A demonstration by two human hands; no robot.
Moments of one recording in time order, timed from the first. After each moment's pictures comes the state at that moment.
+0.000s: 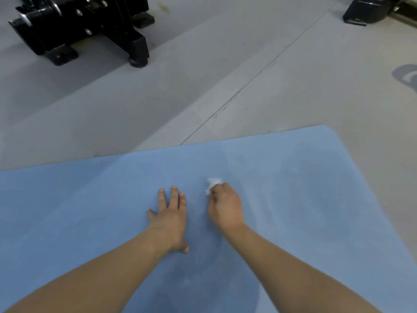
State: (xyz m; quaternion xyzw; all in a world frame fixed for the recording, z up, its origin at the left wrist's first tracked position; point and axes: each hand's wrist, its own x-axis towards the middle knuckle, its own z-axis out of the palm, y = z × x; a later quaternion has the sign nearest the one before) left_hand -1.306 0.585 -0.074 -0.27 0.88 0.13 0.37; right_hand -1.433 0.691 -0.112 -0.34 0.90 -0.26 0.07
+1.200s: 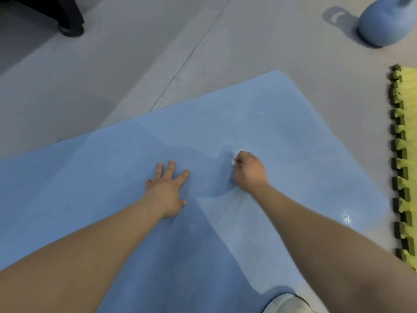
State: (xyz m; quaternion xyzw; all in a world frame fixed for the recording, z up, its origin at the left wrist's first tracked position) left_hand -1.277 0.590 -0.082 -0.13 0.93 0.15 0.31; right_hand -1.430 0.797 -0.103 -0.19 0.96 -0.20 0.10
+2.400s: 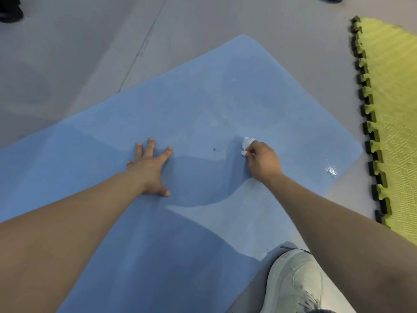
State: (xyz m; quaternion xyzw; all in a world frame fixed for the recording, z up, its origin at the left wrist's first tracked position) left_hand -1.278 0.581 -0.082 -0.09 0.92 0.12 0.35; right_hand -1.378 0.889 -0.104 -0.04 0.98 -0.20 0.08
